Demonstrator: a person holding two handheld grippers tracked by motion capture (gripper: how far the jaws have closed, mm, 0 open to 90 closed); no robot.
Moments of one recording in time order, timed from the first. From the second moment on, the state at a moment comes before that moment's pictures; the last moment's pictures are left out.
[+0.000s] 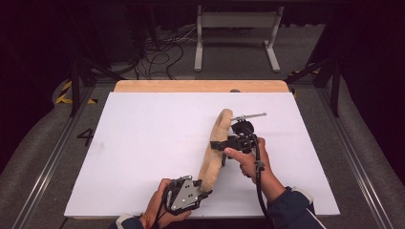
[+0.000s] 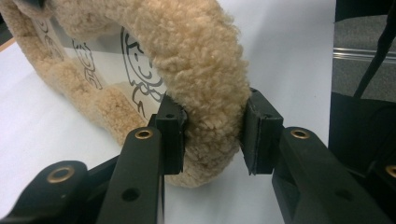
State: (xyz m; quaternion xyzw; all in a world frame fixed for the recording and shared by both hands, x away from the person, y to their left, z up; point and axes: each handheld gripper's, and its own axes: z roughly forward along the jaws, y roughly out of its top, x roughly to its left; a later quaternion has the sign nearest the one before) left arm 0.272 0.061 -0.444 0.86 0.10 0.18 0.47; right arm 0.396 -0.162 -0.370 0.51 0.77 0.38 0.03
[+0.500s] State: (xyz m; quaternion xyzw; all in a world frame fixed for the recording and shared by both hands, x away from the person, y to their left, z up) left arm 0.274 0.056 -0.446 0.86 0.10 0.18 0.46; right arm 0.410 -0.157 -0.376 0.53 0.77 0.37 0.01
